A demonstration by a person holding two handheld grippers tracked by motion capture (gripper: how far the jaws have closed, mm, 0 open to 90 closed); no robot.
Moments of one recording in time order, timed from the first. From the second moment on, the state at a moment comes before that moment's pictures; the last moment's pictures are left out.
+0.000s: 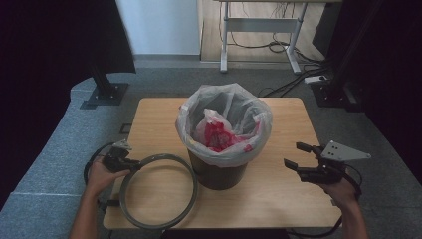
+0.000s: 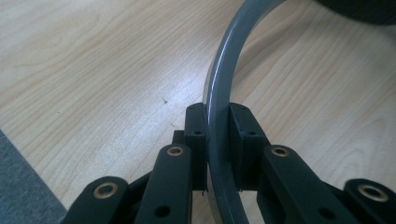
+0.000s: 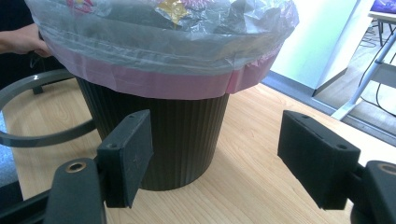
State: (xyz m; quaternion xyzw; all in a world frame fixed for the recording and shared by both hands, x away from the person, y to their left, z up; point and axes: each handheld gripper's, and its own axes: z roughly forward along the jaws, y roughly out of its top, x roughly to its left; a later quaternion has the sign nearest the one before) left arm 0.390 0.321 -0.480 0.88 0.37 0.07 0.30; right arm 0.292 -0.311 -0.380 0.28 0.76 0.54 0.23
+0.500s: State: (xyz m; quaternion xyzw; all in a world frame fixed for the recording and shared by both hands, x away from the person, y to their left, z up) left arm 0.372 0.339 -0.435 0.88 0.36 0.09 0.31; right arm 0.295 -0.309 -0.385 0.28 0.76 0.54 0.23
